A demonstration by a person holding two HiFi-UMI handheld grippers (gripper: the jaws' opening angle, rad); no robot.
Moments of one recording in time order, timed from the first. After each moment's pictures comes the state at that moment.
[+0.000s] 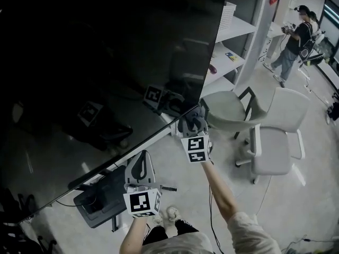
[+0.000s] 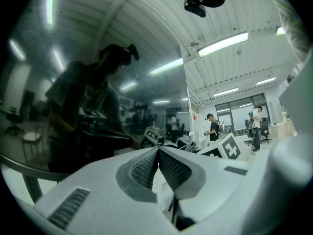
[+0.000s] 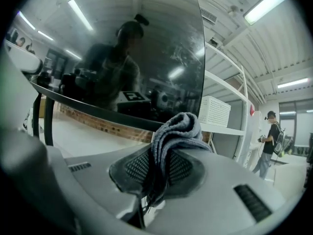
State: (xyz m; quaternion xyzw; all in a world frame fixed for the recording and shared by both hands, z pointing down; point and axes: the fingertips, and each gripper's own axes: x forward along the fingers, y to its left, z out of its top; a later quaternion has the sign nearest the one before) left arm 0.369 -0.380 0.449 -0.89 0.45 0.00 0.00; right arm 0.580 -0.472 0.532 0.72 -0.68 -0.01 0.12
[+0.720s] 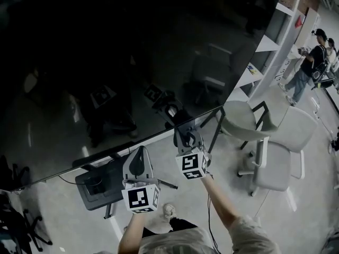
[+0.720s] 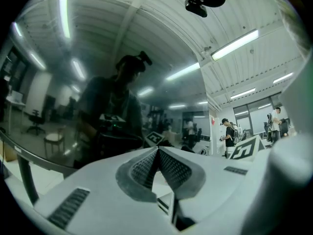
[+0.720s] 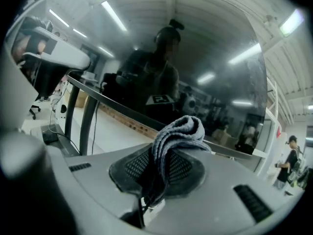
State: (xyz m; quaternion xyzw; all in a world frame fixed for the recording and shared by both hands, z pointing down) left arm 0.243 -0.362 0.442 -0.84 0.54 0.04 0.00; right arm 0.400 -0.428 0.529 0.62 -0.76 -0.08 0.19
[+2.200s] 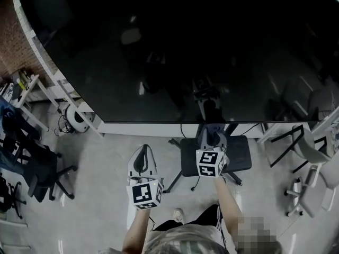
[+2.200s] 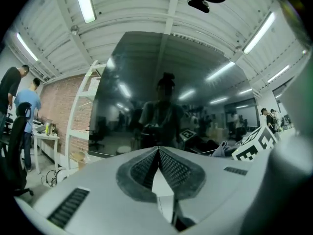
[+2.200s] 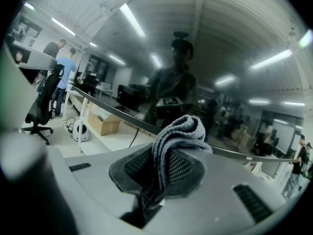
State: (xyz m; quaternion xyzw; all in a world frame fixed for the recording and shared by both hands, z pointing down) left arm -0.400 -0.170 0.447 -0.68 0.73 0.03 0.02; right arm -0.185 -0.319 0.525 0.57 -0.80 -0.07 0.17
